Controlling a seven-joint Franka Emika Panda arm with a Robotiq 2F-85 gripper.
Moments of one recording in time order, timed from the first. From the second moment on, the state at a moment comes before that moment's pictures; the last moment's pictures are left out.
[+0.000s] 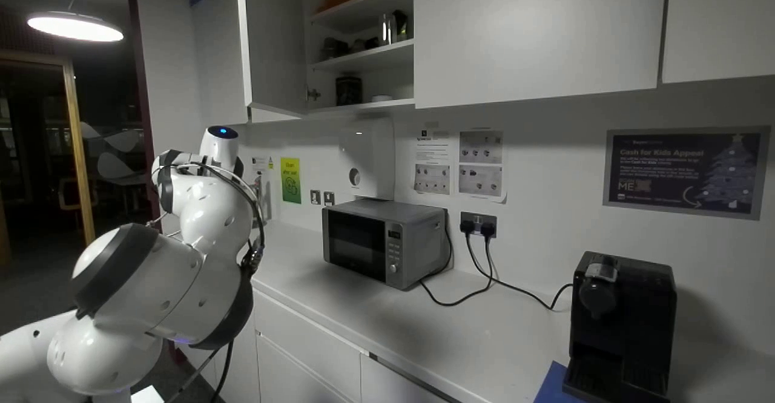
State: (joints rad) arm -1.55 1.26 2.33 -2.50 -0.57 2.10 1.63
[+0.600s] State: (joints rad) arm -1.74 1.25 2.42 -2.57 -0.54 2.10 1.63
